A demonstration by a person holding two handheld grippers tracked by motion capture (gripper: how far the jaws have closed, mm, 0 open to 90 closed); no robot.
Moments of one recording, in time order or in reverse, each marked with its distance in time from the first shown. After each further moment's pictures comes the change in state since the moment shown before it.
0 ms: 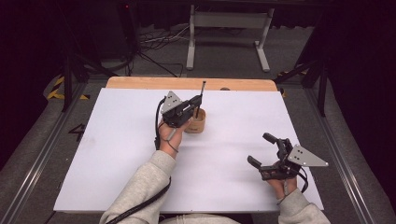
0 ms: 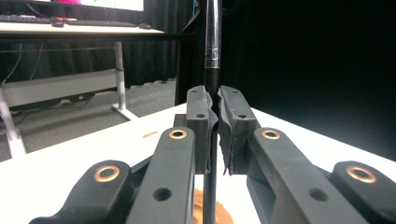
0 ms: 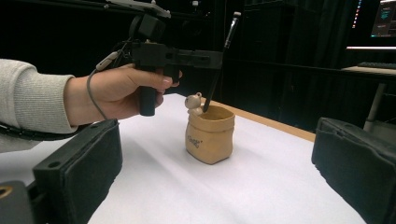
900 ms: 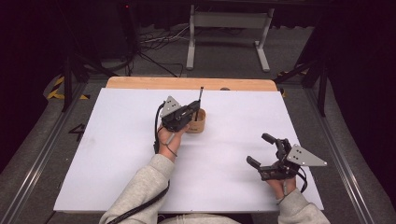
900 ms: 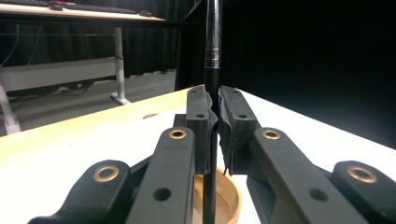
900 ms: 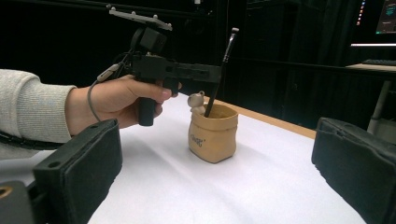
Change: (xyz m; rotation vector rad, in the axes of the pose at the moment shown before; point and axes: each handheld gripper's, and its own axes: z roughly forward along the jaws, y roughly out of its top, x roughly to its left) left arm 0.002 -0.017 -0.003 0.034 -0.003 -0.030; right arm 0.000 -0.001 0.002 0.003 0.015 0.008
